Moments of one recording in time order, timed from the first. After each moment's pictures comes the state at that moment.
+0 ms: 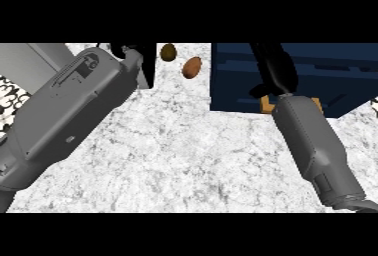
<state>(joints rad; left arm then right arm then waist) -1.16 0.37 -0.57 -0.99 0.85 0.83 0.05 -0.88 -0.16 -0.10 -0.59 1.29 -0.51 -0.15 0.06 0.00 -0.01</state>
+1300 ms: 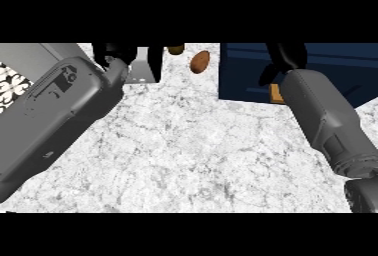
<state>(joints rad) -1.09 0.45 -0.57 -1.20 0.78 0.85 0.16 -1.17 -0.24 -0.23 -0.17 1.28 -0.57 -0.19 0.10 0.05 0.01</state>
